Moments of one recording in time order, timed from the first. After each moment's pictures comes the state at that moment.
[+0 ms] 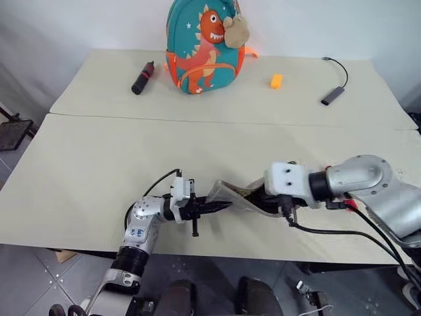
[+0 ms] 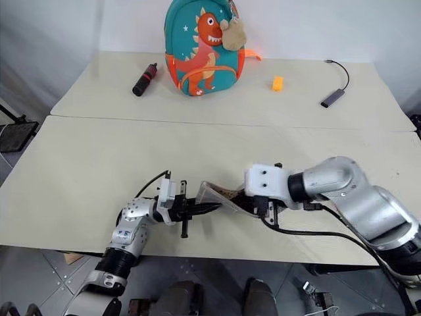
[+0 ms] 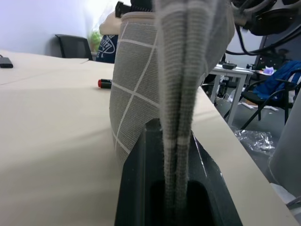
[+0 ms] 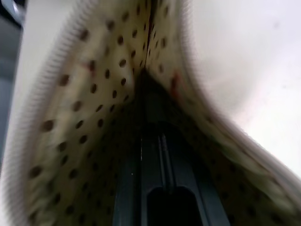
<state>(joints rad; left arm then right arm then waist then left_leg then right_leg) -0.39 0.20 -0.12 0.34 -0.39 -0.16 -1.26 -0.61 -1.01 0.35 -0.56 0.27 0.73 1.06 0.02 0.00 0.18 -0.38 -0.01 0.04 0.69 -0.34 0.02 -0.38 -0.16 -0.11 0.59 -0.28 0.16</state>
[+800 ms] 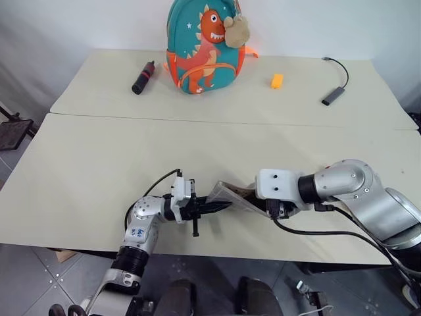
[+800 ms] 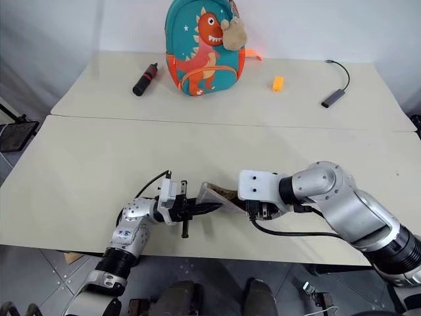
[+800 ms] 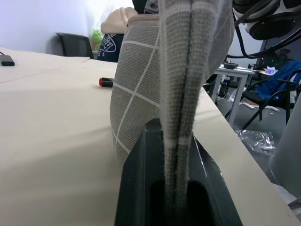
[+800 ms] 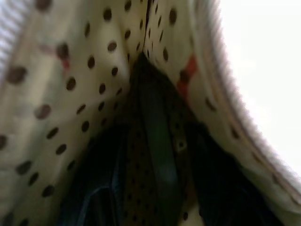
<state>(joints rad) -0.39 0.21 -0.12 0.34 -0.39 -0.16 -1.24 -0.60 -0.97 0.41 -0.56 0.14 0.76 1.06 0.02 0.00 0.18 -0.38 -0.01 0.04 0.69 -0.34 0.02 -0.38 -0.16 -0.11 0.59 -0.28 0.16</state>
